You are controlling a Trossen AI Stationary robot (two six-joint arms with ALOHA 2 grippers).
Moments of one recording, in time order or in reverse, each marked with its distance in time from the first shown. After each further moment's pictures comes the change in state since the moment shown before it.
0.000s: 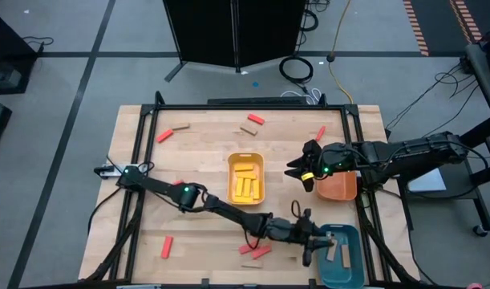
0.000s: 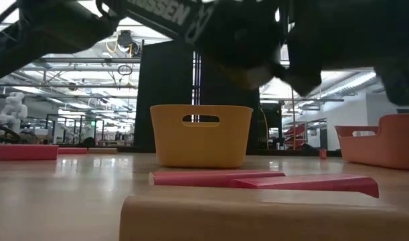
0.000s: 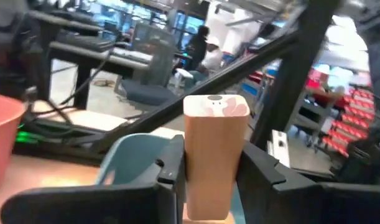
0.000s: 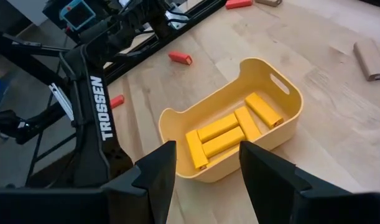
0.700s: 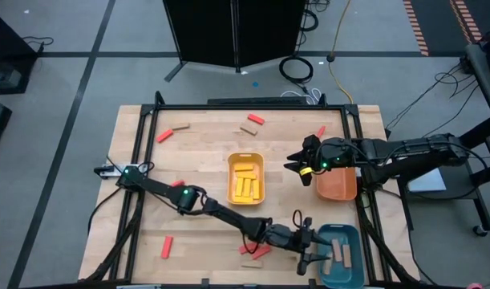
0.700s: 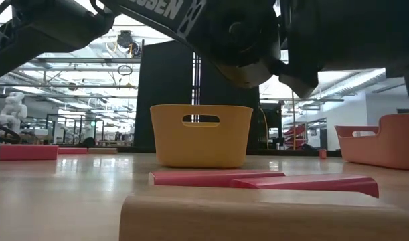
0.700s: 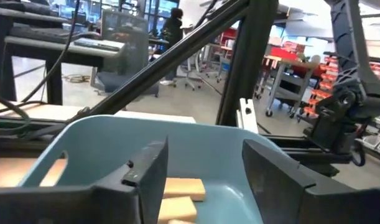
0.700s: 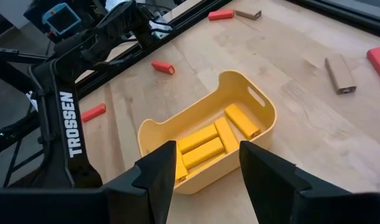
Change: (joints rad) left arm -0.028 0.004 0.000 -0.048 0.079 0.100; right arm -0.066 0.000 0.000 0.000 0.007 -0.055
